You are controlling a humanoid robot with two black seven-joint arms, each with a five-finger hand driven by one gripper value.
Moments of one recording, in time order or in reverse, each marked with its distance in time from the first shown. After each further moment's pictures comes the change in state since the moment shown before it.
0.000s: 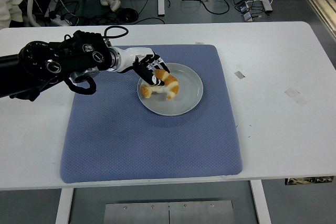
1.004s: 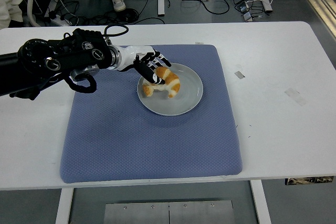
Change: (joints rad) left arm -0.008 0.002 -0.003 -0.001 -0.020 -0.004 -0.002; right arm 0.000 0.000 0.000 0.000 0.000 0.000 0.000
